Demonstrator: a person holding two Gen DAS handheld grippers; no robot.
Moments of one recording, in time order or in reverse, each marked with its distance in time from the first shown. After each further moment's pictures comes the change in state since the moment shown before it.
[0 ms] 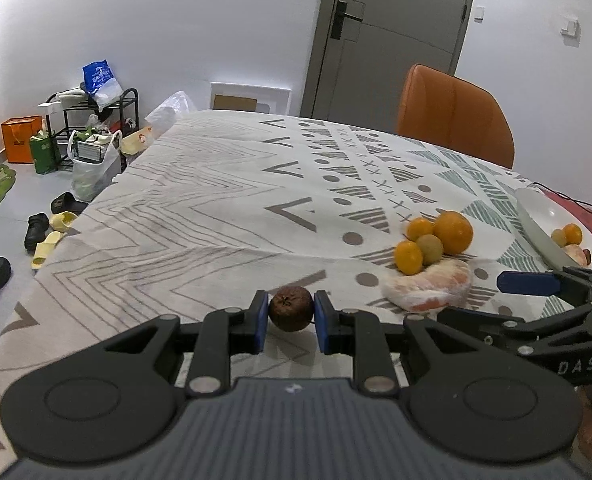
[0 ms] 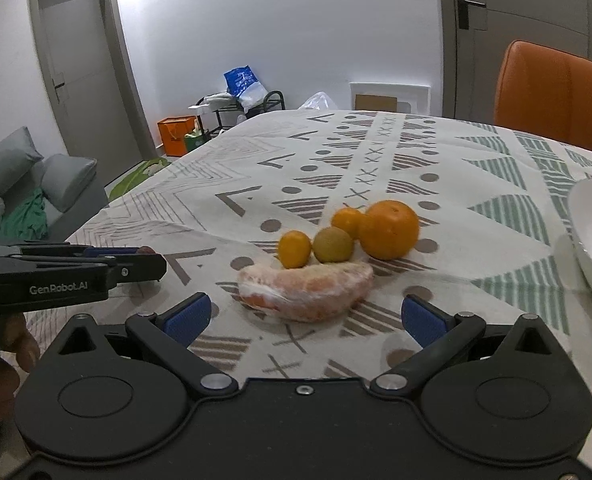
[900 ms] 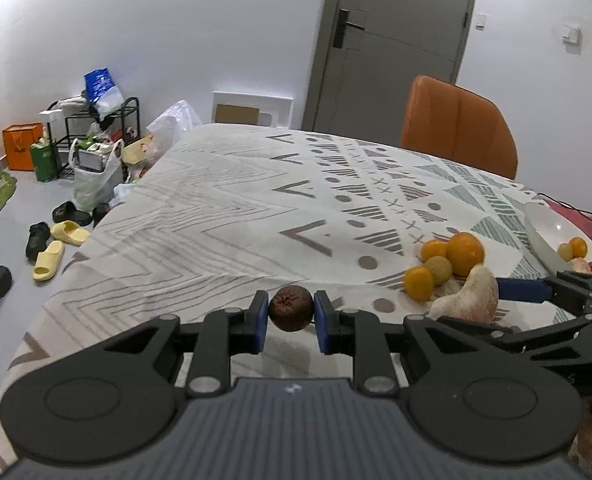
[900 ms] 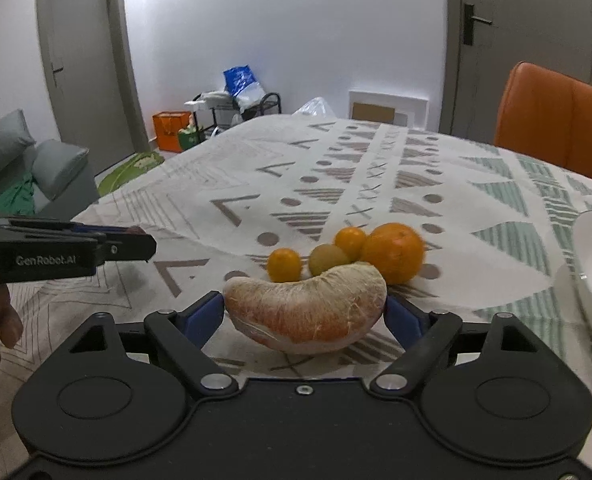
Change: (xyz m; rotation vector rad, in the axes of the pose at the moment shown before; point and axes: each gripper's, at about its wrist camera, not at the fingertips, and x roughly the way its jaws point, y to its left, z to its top) left arm 0.002 0.007 0.015 0.010 -0.024 -0.007; right arm 0.001 0.007 0.008 -0.060 -0.021 -0.050
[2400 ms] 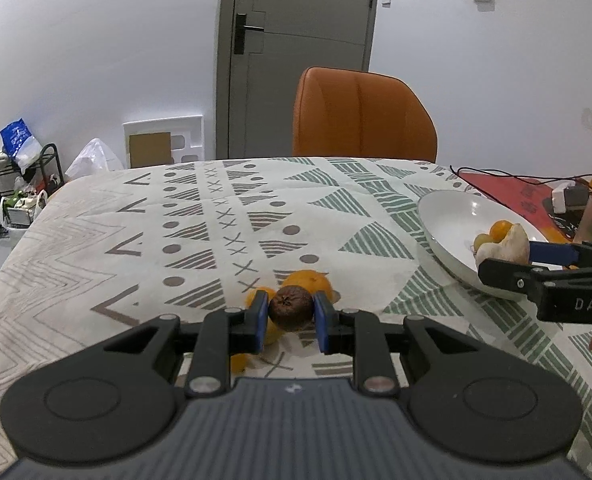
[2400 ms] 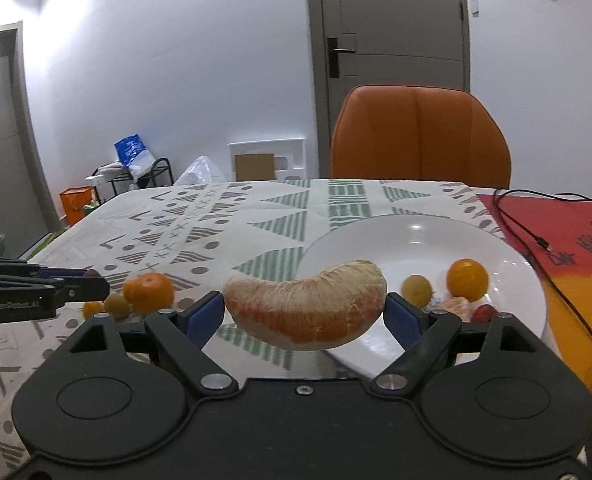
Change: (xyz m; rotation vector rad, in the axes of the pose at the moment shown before) left arm 0.031 -0.126 0.026 0.192 -0.015 -0.147; right arm -0.078 -0.138 -0.020 0.195 -0.154 -0.255
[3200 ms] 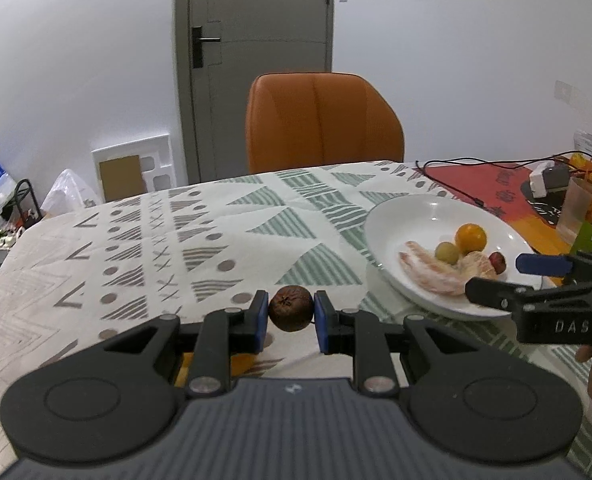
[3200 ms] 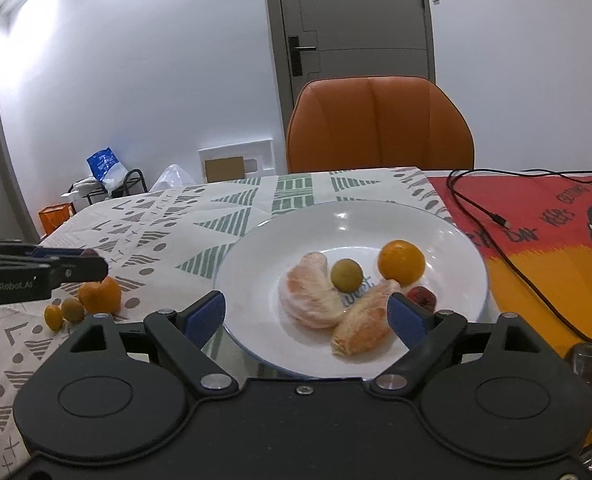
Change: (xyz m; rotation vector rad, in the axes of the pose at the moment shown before) left arm 0.021 -0.058 0.023 0.113 -0.012 -0.040; right arm -0.005 -0.047 -0.010 0.074 0.001 -0.053
